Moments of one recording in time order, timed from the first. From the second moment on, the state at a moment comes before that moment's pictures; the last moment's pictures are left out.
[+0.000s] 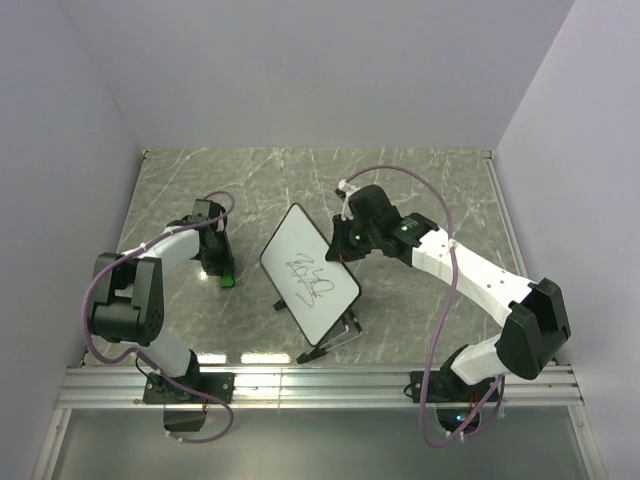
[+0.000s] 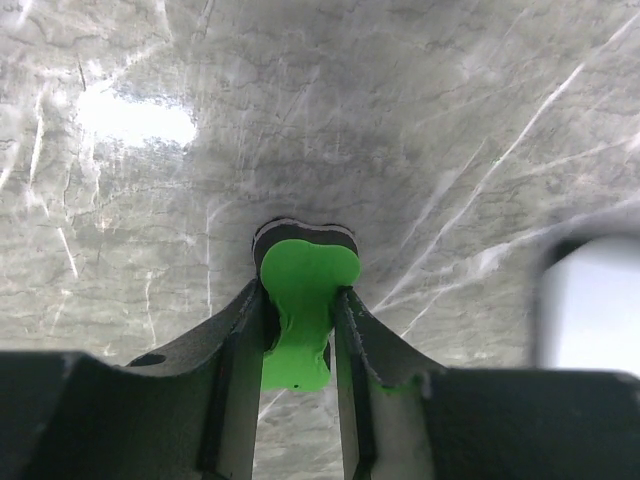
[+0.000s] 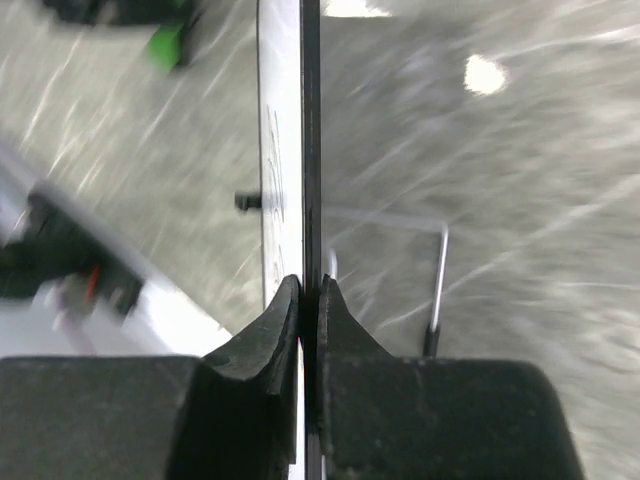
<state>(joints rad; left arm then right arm) -0.12 1.60 0.90 -0.51 0.00 -0.43 0.69 1.44 1.18 -0.56 -0.21 0.43</state>
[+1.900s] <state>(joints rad) -0.65 1.20 0.90 -0.14 0.53 -0.77 0.53 0.77 0.87 -0.92 0.08 1.14</state>
